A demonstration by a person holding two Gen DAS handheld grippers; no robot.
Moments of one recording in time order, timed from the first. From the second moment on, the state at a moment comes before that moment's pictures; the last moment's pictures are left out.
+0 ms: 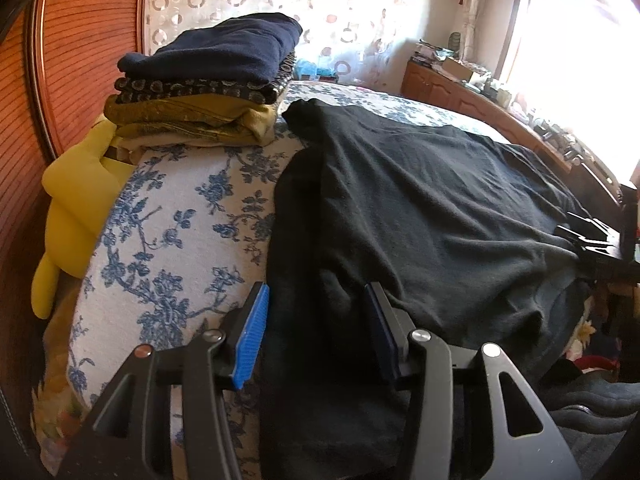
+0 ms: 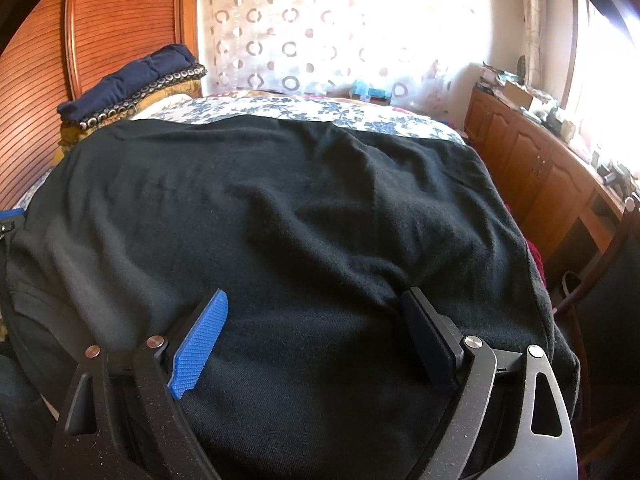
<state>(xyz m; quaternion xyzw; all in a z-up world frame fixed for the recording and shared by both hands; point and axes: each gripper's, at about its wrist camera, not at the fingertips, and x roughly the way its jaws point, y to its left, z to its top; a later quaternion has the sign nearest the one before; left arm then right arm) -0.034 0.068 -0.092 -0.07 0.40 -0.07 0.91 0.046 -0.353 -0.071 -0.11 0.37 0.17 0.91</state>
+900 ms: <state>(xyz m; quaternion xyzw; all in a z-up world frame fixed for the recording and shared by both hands) -0.024 0.017 -0.003 -0.07 0.29 -0.18 0.94 0.045 -0.353 -0.071 -0.11 0.37 0.17 0.91</state>
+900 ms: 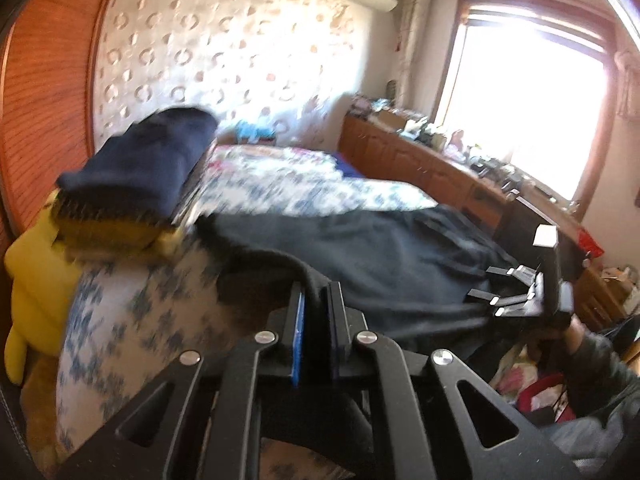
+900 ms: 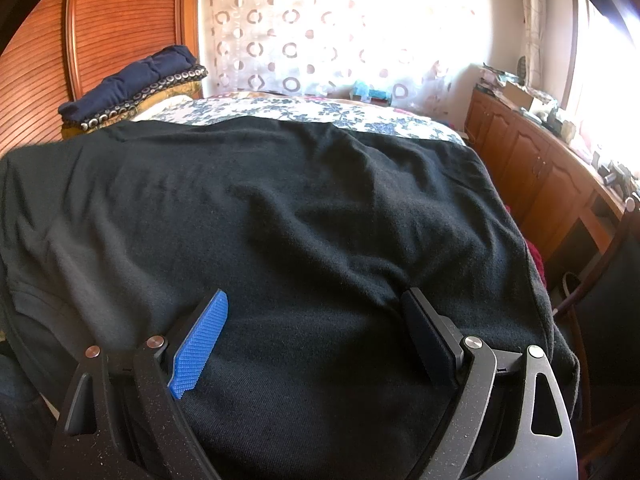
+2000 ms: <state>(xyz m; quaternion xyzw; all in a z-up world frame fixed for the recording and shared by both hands) 0.066 -0.216 0.095 0.04 0.28 -0.38 0.88 0.007 -0.468 0.011 -0.03 0.31 0.11 0.94</state>
